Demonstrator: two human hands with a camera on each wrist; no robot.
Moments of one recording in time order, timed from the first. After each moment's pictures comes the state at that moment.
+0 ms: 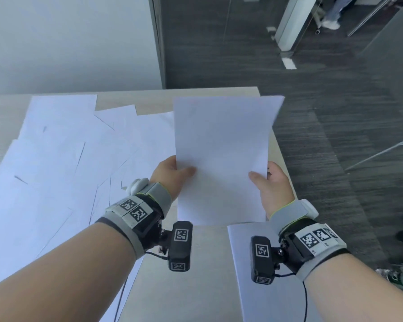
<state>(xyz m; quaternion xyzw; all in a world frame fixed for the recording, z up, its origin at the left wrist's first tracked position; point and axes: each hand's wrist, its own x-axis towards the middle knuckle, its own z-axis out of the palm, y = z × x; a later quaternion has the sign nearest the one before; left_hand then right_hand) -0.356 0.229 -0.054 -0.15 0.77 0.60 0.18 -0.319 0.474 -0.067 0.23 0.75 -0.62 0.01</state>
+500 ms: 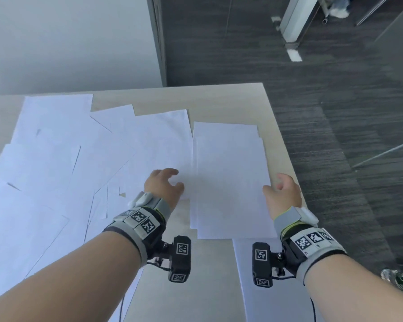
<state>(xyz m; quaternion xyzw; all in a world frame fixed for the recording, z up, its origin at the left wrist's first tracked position) -0.370 0.213 -0.107 -0.15 0.92 0.33 0.16 -0.334 0.501 -0.120 0.36 0.84 -0.40 0.02</state>
